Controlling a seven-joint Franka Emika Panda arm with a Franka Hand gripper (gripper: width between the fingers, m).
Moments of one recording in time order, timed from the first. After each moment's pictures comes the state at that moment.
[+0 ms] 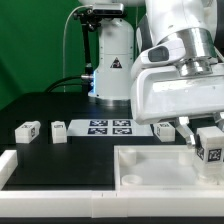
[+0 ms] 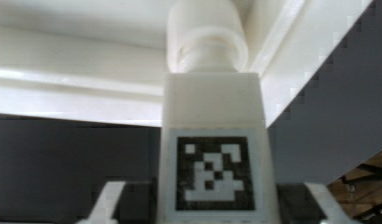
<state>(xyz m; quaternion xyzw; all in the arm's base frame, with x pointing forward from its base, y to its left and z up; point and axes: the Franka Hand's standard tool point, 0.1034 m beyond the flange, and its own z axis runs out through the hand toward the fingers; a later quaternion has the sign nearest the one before) 0.616 0.117 0.082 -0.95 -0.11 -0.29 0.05</state>
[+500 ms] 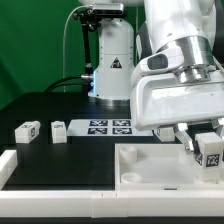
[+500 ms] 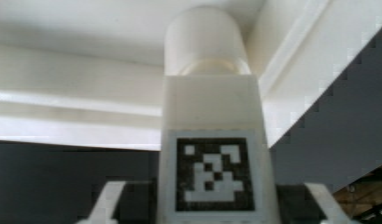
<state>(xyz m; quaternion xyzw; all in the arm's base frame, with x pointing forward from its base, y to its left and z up) 0.613 0.115 0.072 -0.95 -0.11 -0.30 0.05</state>
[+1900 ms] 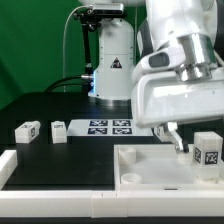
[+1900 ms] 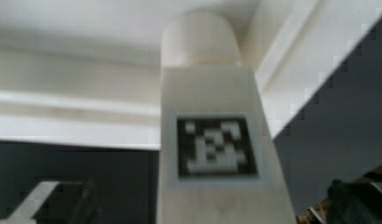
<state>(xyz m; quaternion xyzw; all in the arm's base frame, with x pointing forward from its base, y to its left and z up) 0.613 0.117 0.080 -0.95 -0.11 -0.28 0.05</state>
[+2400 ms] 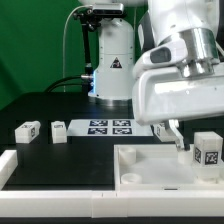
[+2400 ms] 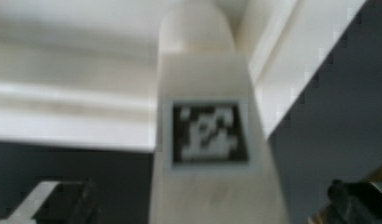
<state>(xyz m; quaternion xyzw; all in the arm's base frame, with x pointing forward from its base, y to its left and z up) 0.610 0.122 0.075 -0.97 -0.11 -0.20 0.06</state>
